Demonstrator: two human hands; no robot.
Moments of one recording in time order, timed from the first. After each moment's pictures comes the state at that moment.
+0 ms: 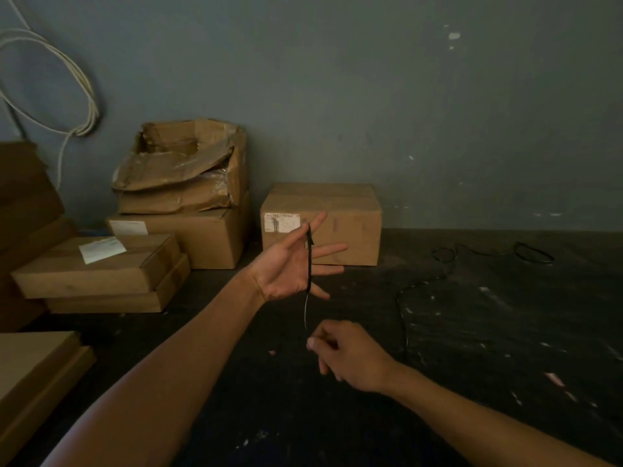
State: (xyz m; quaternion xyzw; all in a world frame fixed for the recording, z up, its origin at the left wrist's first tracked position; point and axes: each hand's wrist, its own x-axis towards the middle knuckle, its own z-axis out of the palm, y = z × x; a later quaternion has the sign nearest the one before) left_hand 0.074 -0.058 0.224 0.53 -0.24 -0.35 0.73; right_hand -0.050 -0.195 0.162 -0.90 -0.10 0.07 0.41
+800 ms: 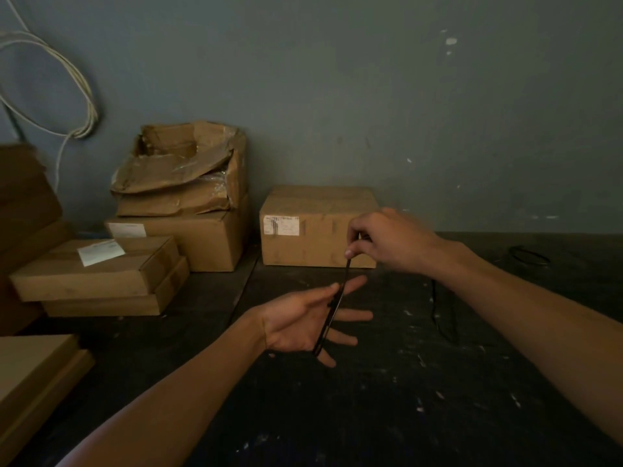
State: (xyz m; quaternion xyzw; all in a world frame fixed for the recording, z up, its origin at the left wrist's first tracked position) left_hand 0.037 -0.057 0.184 0.55 -0.28 -0.52 0.59; right_hand -0.001 -0.249 0.292 -0.97 -0.16 -0.15 0.08
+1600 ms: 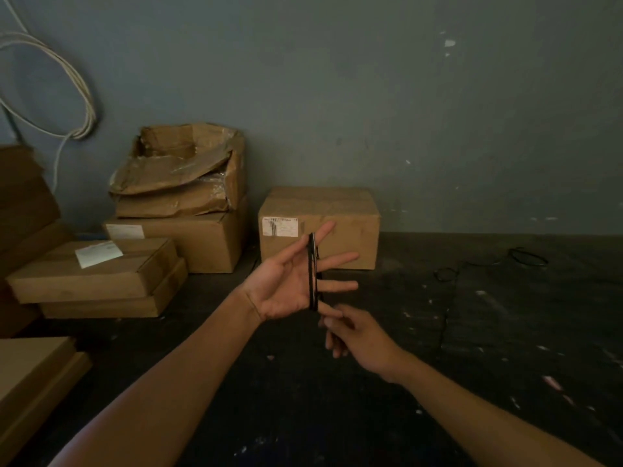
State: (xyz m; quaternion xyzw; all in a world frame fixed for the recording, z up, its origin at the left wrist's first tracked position) left_hand 0.053 -0.054 0.221 0.41 -0.29 -0.44 0.74; right_hand -0.024 -0.222 0.146 -0.82 -0.07 0.03 0.57
